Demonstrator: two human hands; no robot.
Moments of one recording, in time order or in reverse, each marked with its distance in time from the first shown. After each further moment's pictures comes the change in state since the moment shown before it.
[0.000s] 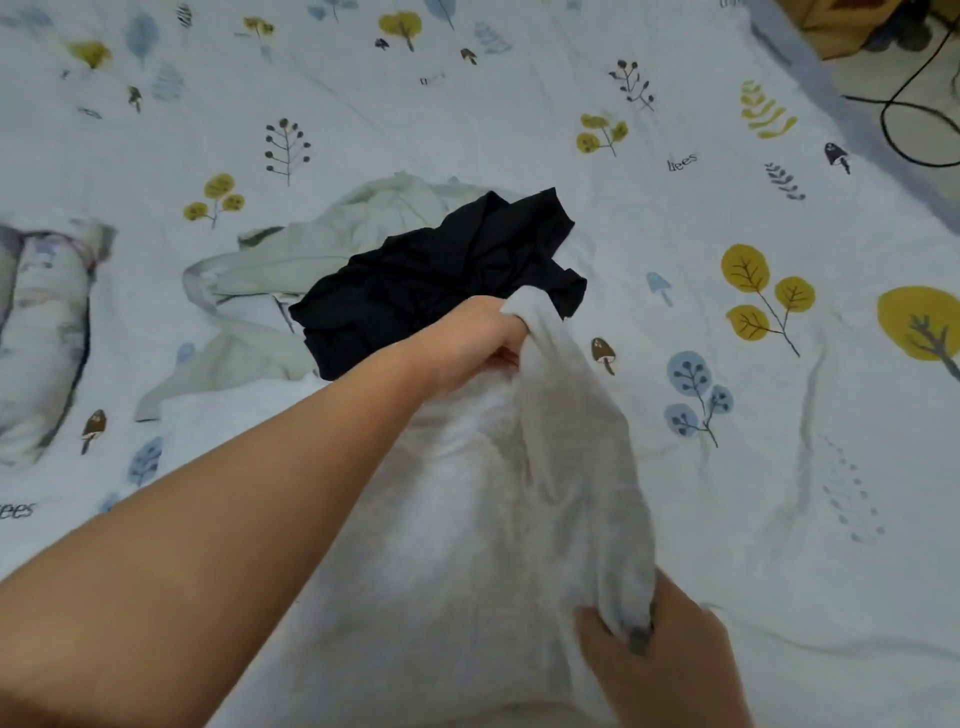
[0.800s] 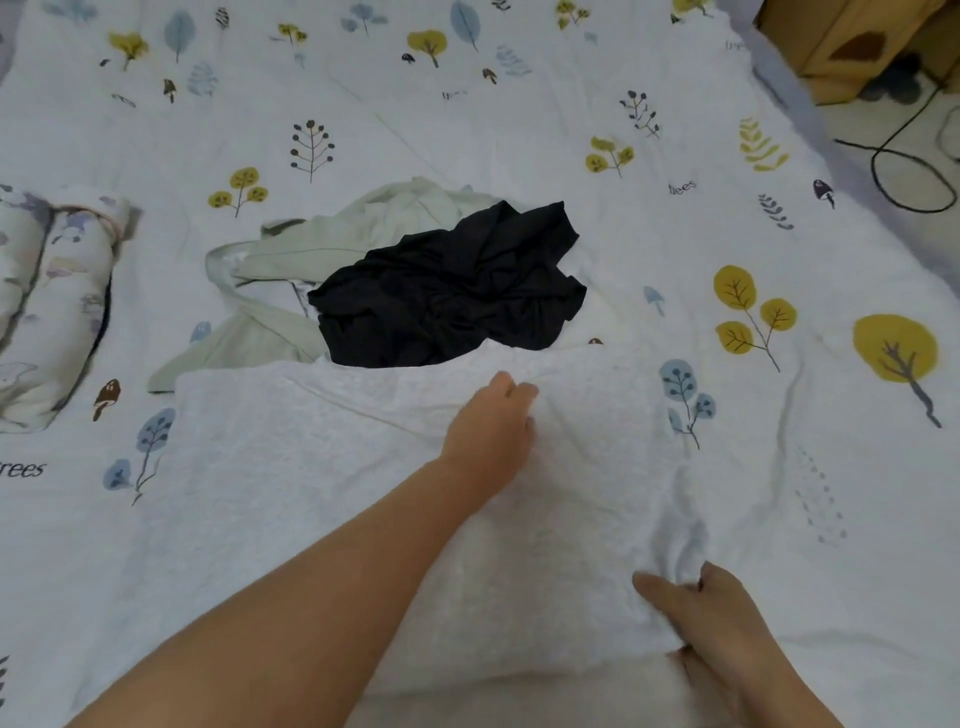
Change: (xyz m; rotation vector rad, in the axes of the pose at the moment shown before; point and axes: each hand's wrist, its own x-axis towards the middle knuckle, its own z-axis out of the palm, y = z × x) left_hand -0.045 -0.080 0.042 0.976 0.333 0.179; right_hand 0.029 0.060 -0.016 0.406 0.024 0.367
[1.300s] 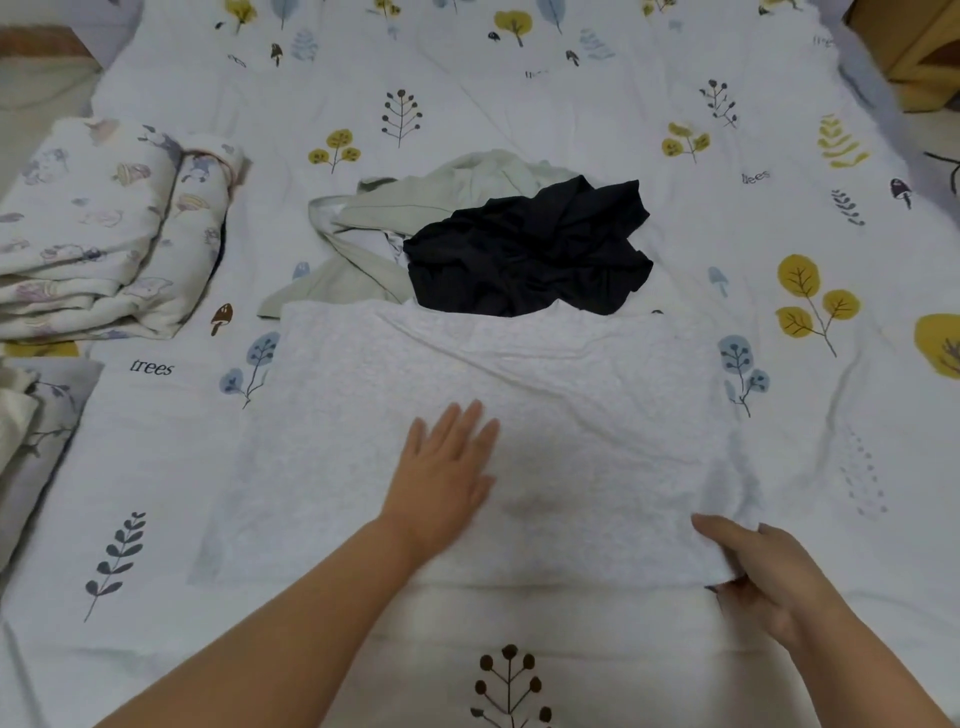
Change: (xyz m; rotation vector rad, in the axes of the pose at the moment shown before) left_hand -0.139 -0.076 0.006 0.298 -0.103 -0.018; right_hand -0.008 0.002 -0.008 0.205 -0.060 0.146
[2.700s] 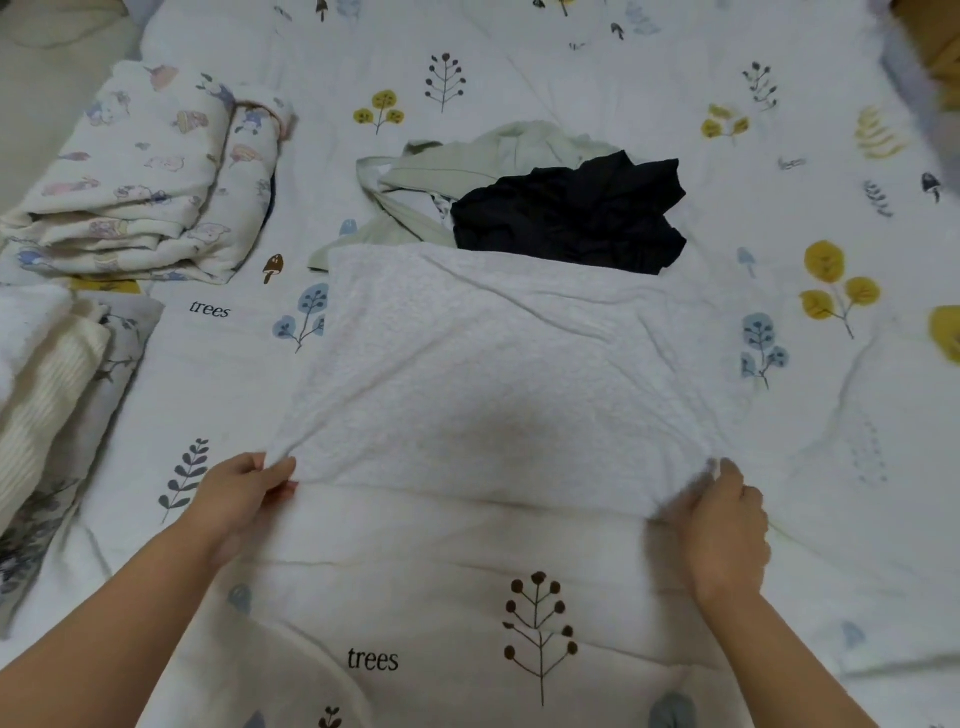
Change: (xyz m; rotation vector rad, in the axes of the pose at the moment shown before) left_hand -0.137 -0.133 -0.003 -1.482 0.334 -1.097; right_hand -0.030 0.038 0.055 -0.864 0.483 -0.462
